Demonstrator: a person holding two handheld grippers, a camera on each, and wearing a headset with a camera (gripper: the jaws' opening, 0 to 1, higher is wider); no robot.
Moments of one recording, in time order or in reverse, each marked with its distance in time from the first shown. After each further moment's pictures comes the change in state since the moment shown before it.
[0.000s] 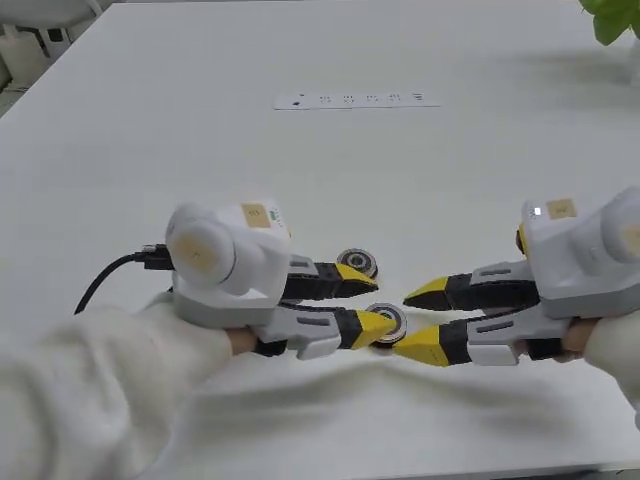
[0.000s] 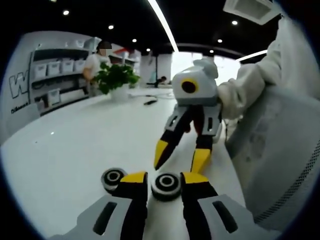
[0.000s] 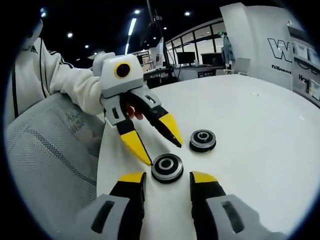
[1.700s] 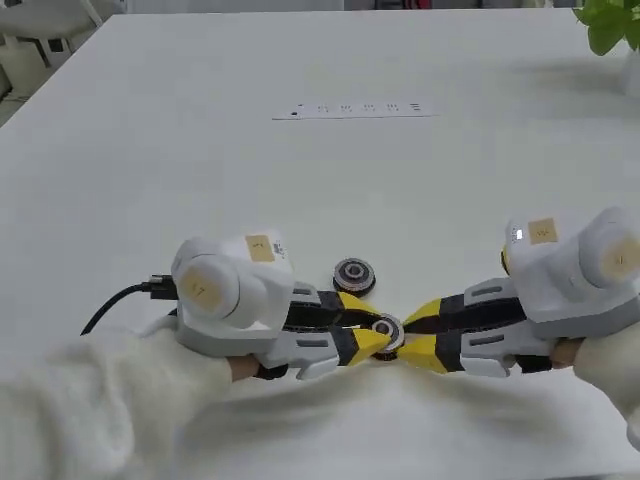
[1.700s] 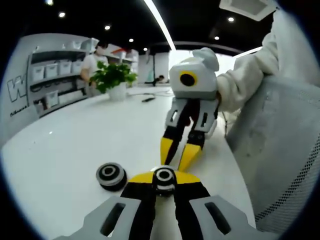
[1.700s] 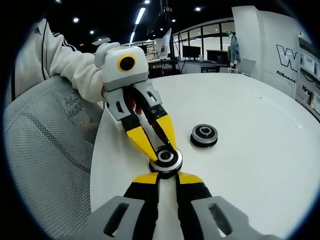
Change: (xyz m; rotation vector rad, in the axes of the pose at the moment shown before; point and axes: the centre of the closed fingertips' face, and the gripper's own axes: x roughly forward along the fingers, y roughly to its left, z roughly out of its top) left arm 0.003 -0.004 -0.012 0.032 0.005 -0.005; right arm 0.001 -0.005 -0.011 -0.082 0.070 -0.031
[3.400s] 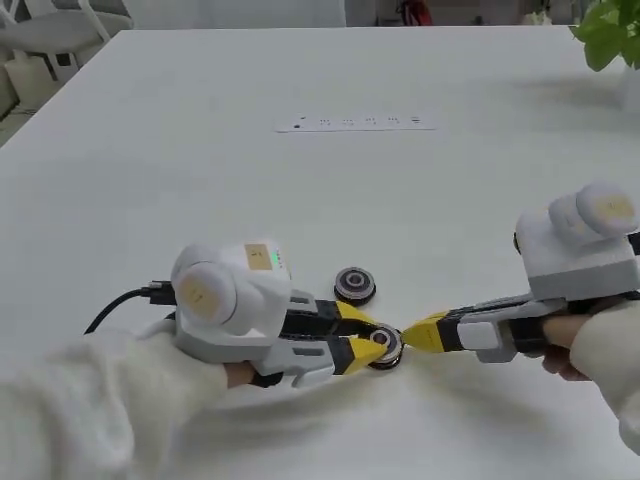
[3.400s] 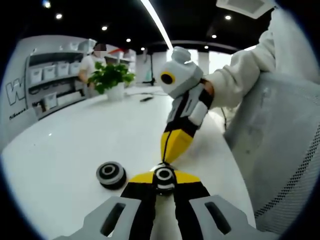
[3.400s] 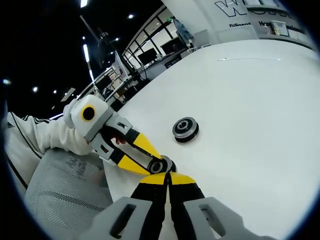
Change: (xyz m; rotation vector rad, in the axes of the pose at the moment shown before) left arm -0.001 0.000 -0.002 0.020 0.009 -0.013; right arm -0.006 -0.003 0.011 0.557 -0.053 -0.013
